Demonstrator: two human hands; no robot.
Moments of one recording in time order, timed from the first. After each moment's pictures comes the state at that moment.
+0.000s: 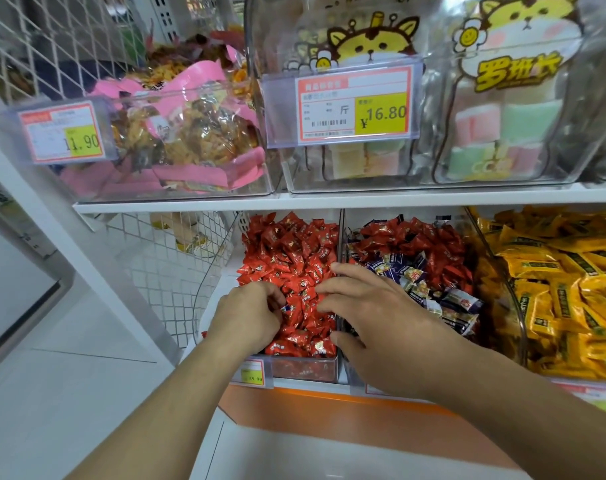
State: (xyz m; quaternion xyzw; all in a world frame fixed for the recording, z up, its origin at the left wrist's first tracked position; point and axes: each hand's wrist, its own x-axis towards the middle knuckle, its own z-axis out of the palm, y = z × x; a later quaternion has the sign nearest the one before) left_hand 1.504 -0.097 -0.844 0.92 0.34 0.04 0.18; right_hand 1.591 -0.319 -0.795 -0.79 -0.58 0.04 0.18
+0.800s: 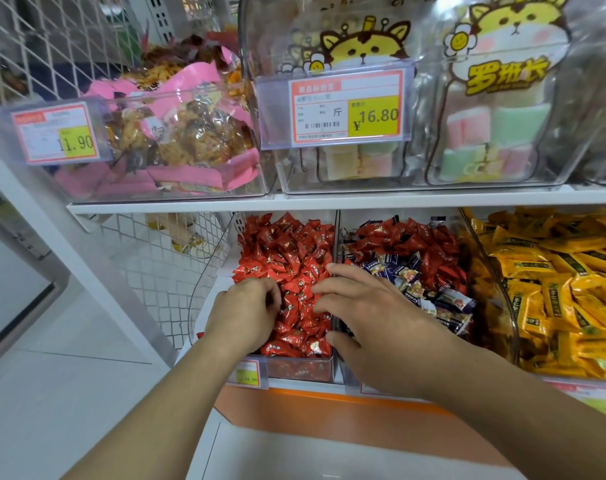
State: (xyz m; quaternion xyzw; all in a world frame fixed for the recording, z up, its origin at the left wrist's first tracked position) left_hand 1.505 -0.105 -0.833 0.94 0.31 0.07 0.13; right_hand 1.591 -0.319 -0.793 -0.80 -0.58 0.05 0.17
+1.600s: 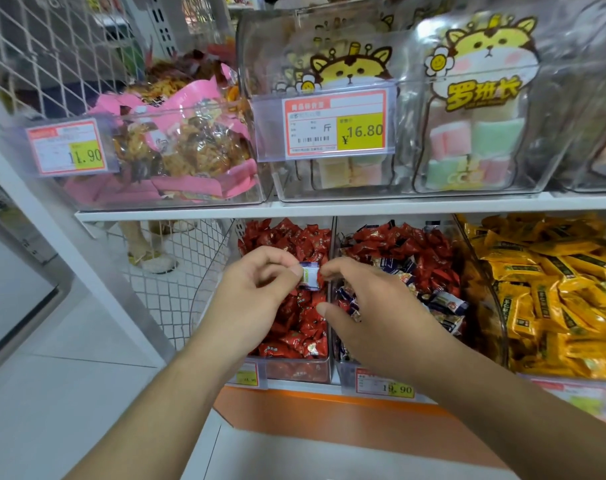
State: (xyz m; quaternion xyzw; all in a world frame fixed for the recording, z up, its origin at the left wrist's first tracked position) left_hand 1.485 -0.159 -0.765 0.76 0.22 0.22 0.57; right_hand 1.585 -0.321 -0.775 -0.82 -0.46 0.07 0.34
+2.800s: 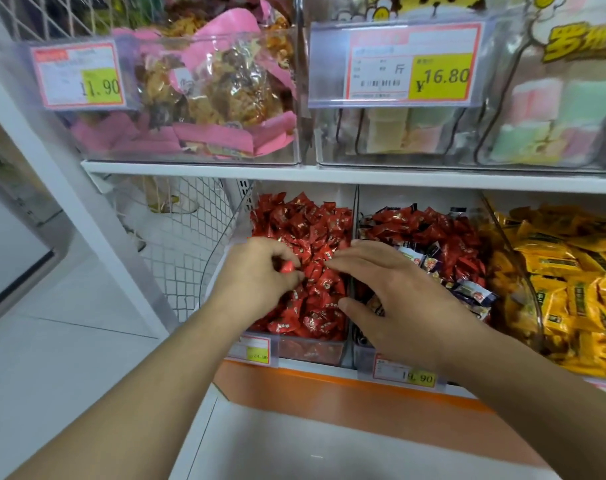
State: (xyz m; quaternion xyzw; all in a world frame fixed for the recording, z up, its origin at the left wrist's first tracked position) left_hand 1.503 -0.102 -0.814 0.89 0.31 0.16 0.29; right_hand 1.597 -0.314 -0.795 -0.81 -0.55 0.02 0.22
